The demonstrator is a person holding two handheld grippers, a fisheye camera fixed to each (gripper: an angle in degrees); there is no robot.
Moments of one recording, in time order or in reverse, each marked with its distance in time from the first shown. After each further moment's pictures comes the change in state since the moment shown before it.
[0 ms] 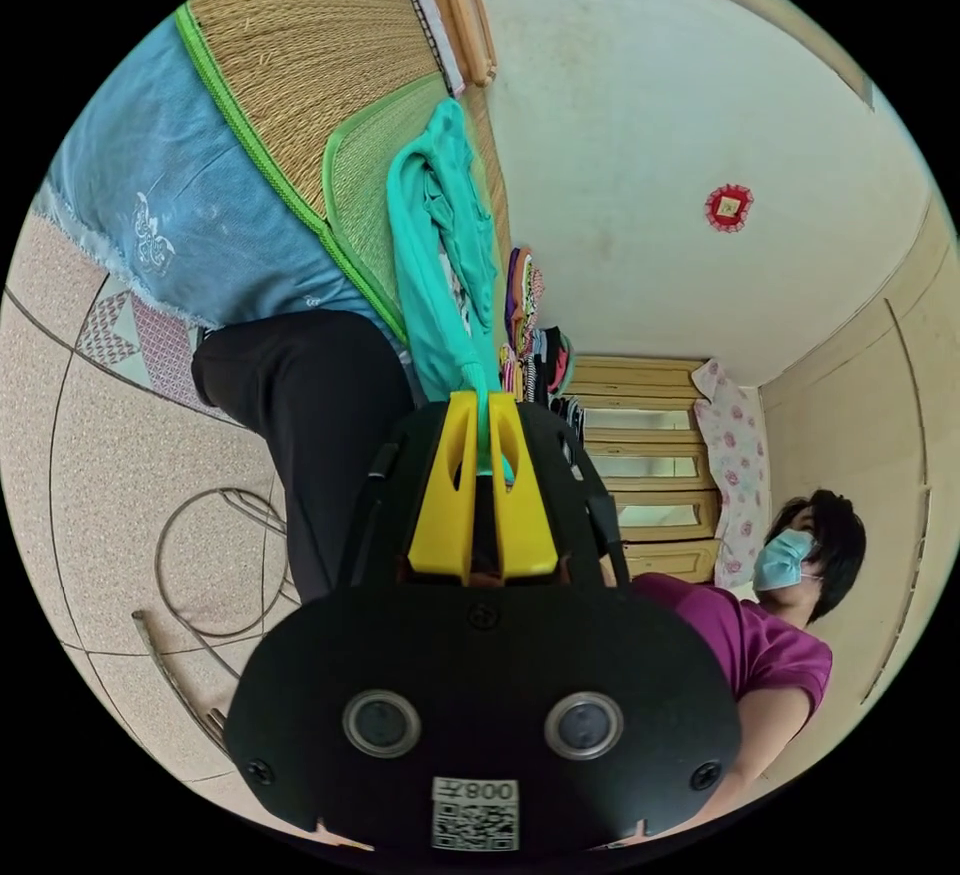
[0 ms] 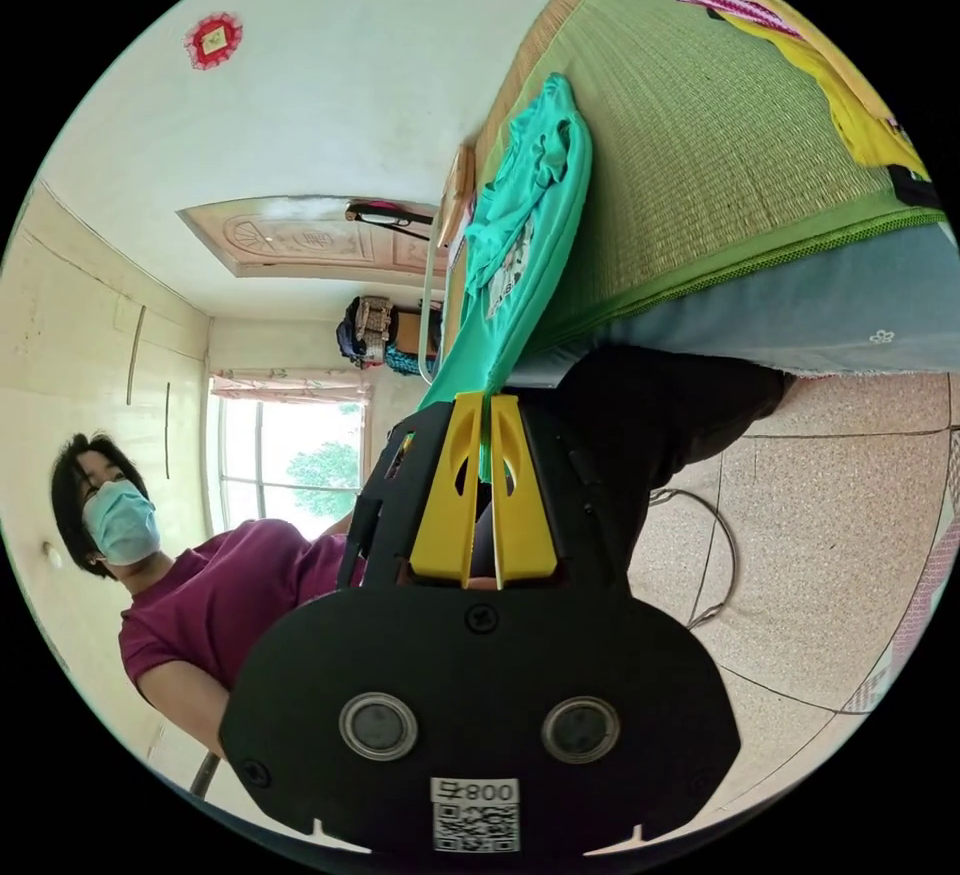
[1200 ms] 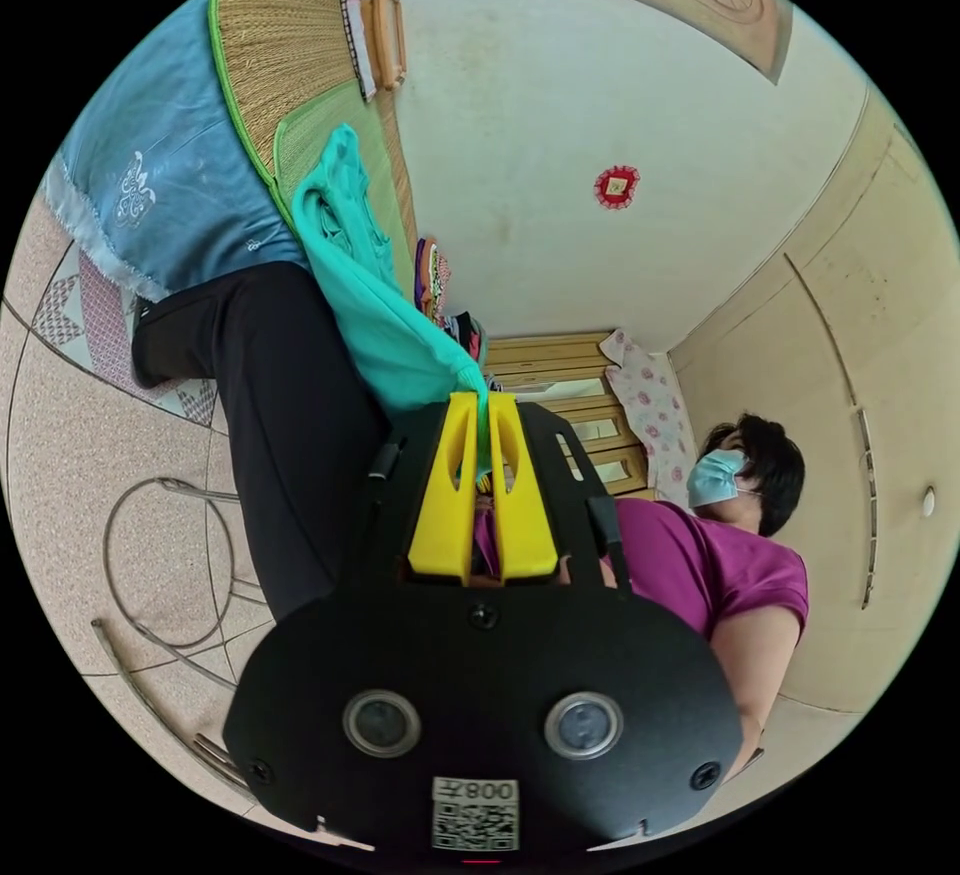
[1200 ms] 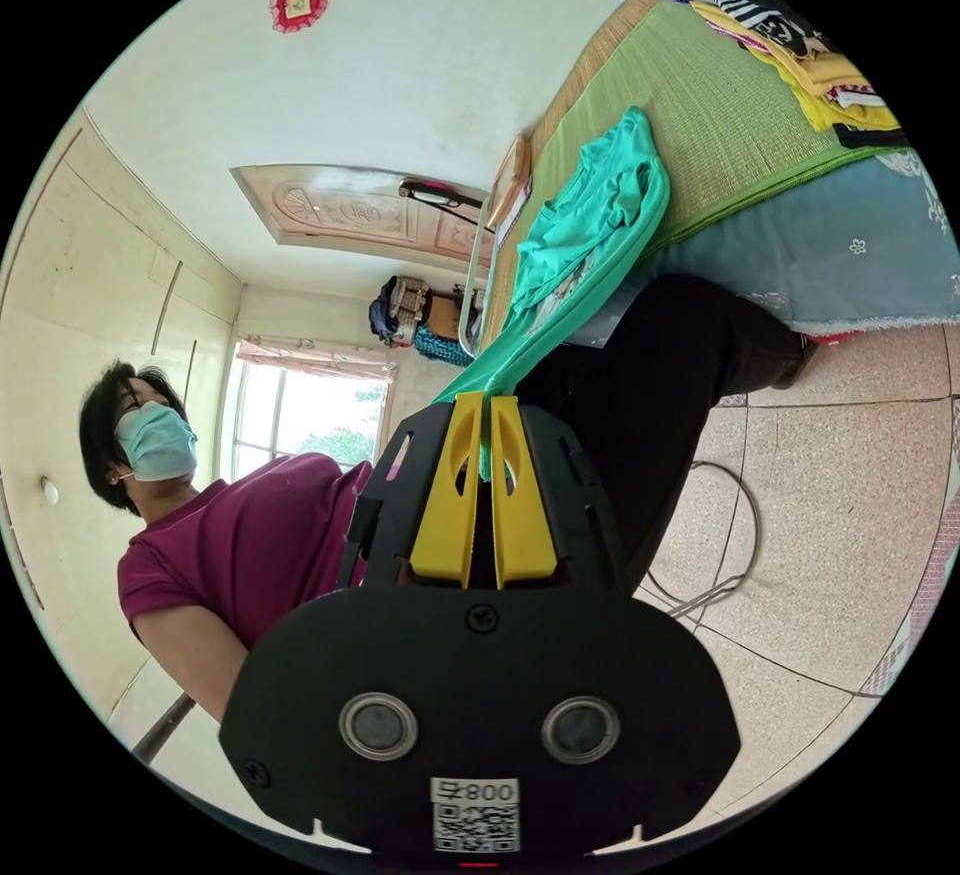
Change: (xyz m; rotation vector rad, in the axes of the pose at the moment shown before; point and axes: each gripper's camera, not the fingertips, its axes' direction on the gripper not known) left arm 0.067 0.132 -0.096 0.016 0.259 0.121; right arm -0.052 0.136 -0.058 0.006 -0.053 -0.101
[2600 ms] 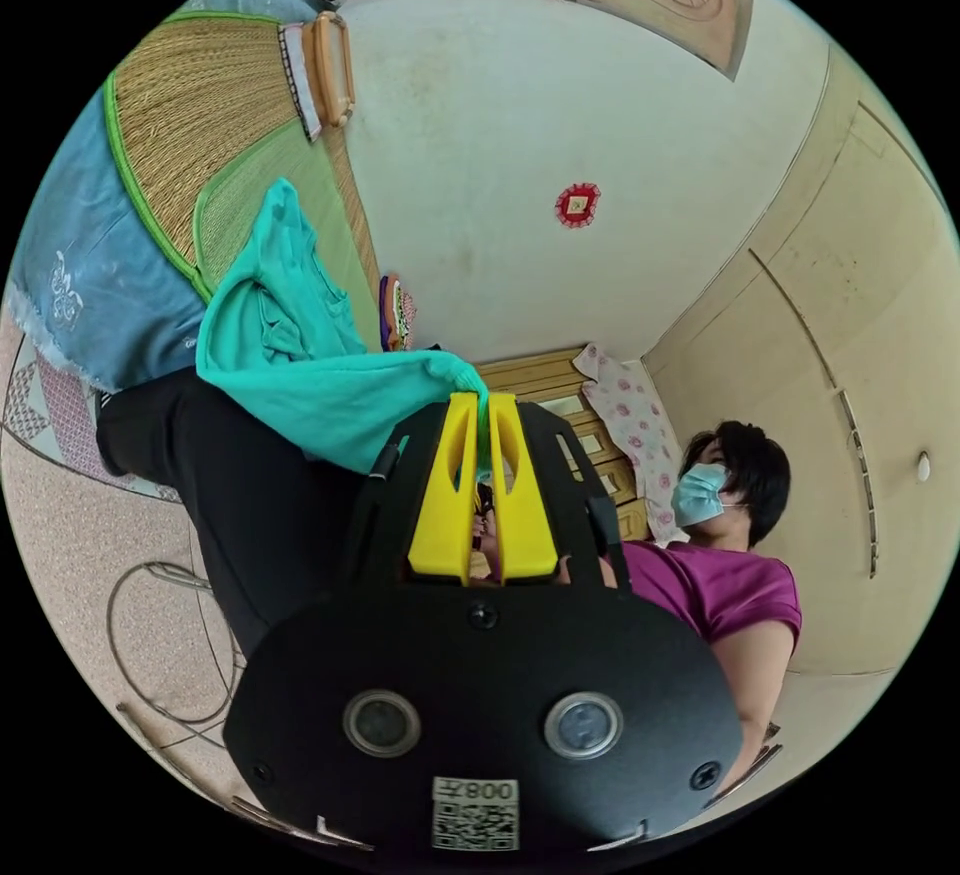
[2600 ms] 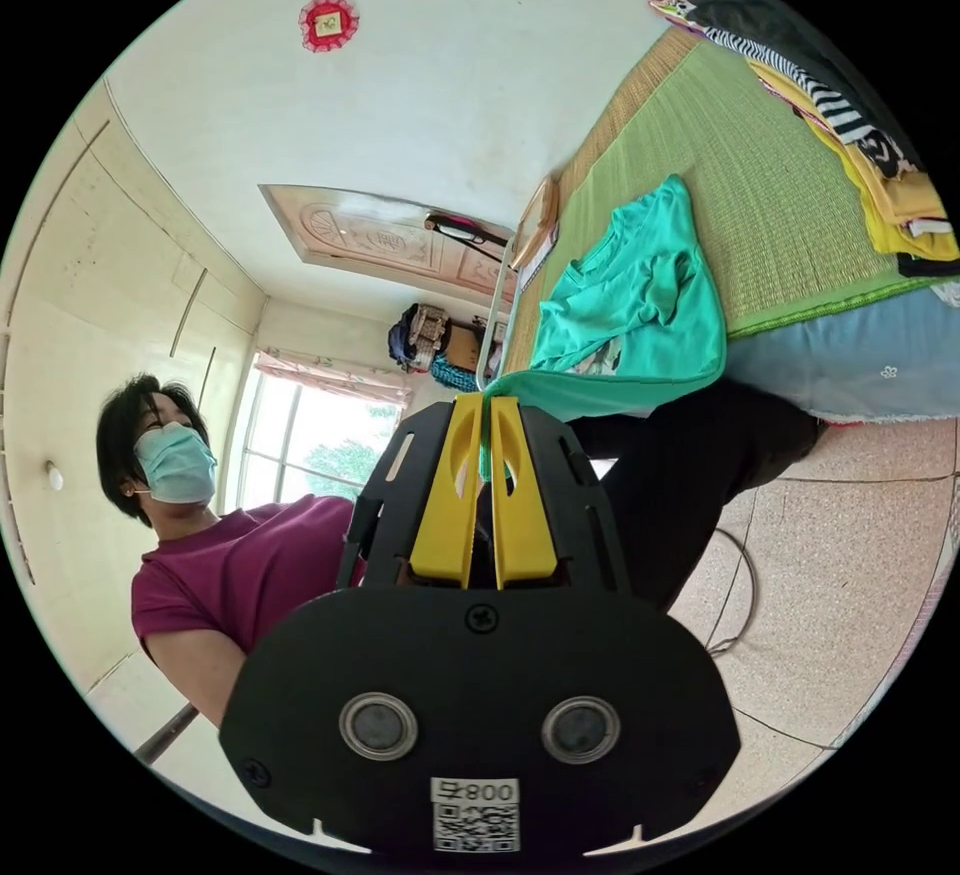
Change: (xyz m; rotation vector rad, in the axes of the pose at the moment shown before) left arm -0.026 -0.185 0.032 0.070 0.072 0.109; right arm 0.006 -0.081 -0.016 0.079 -0.046 -0.067
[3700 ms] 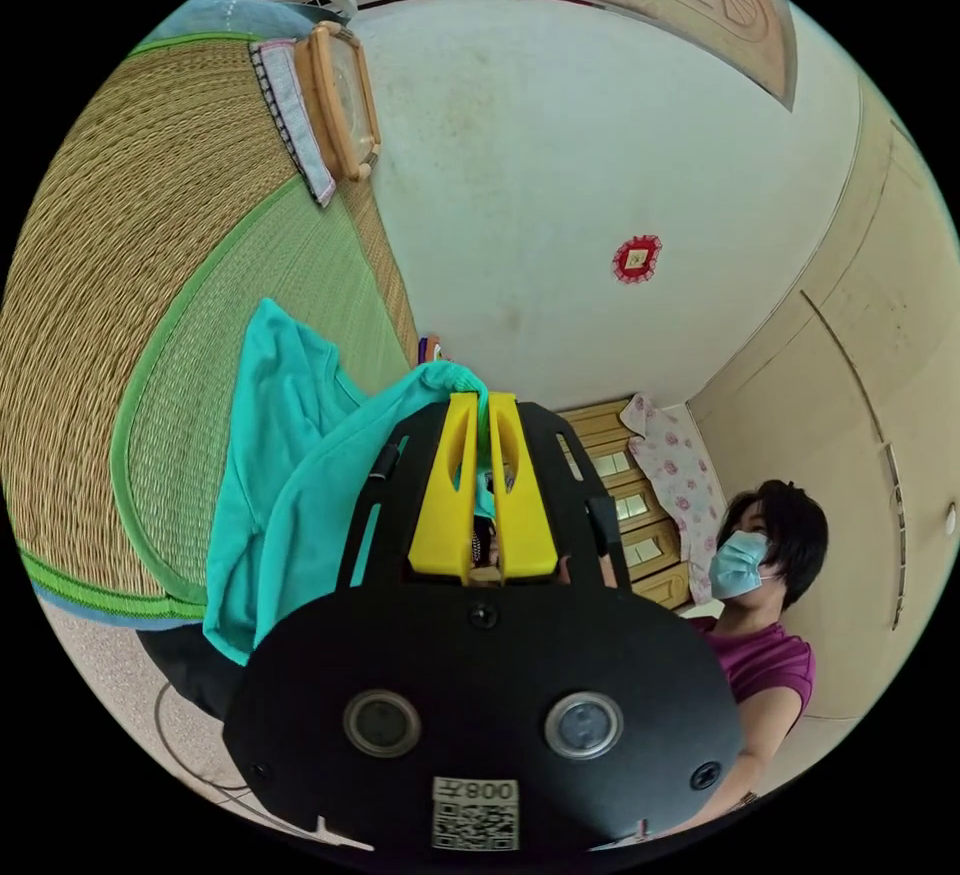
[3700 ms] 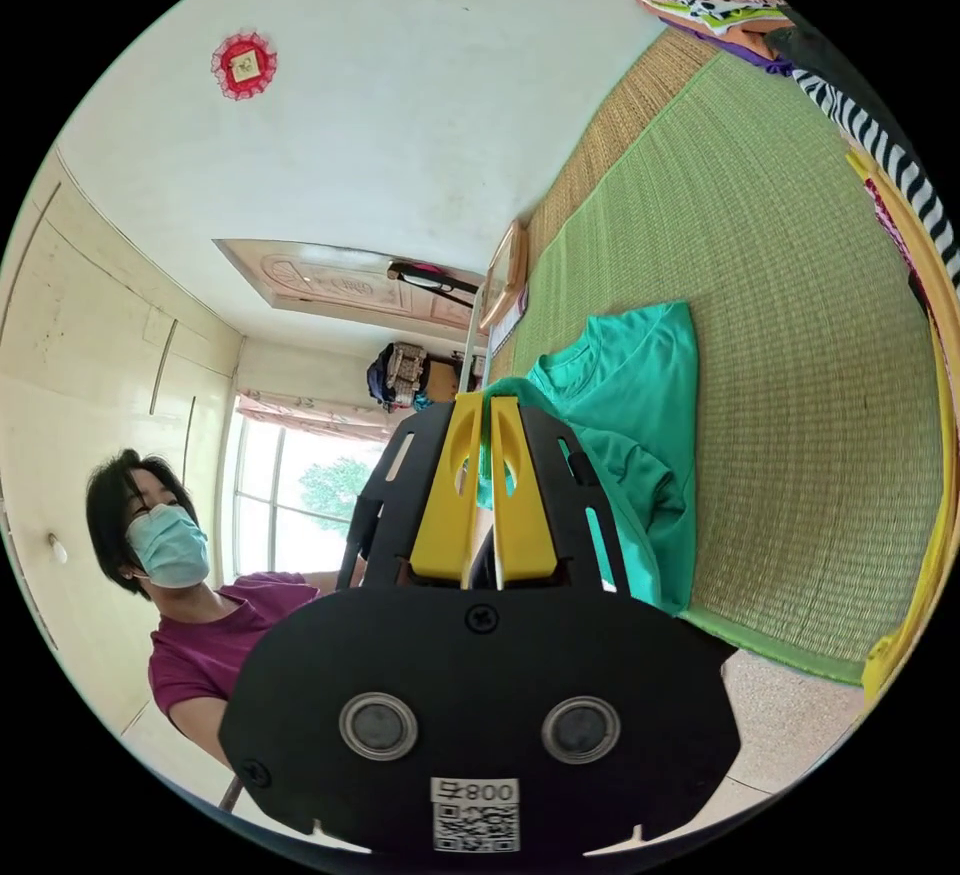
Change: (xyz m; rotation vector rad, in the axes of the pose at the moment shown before) left arm -0.223 -0.337 0.130 0.083 -0.119 -0.024; right arm 0.098 -0.287 0.056 0.023 0.032 0.066
